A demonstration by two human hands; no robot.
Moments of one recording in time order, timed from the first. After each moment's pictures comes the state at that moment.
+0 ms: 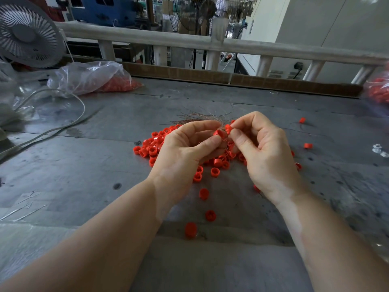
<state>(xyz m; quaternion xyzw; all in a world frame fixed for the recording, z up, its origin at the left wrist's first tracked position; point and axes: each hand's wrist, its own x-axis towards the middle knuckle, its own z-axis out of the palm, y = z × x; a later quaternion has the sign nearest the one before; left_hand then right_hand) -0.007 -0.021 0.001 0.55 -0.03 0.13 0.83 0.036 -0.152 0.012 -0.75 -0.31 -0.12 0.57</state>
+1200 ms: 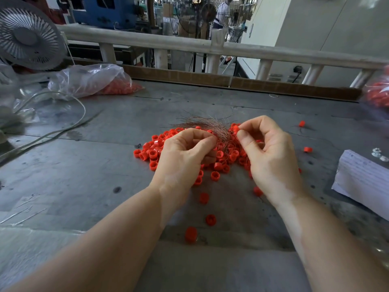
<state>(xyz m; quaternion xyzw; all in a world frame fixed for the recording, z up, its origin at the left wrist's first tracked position) -0.007 -0.026 0.002 0.63 0.04 0.20 0.75 0.040 -0.155 0.010 -0.78 -0.26 -0.19 0.55</state>
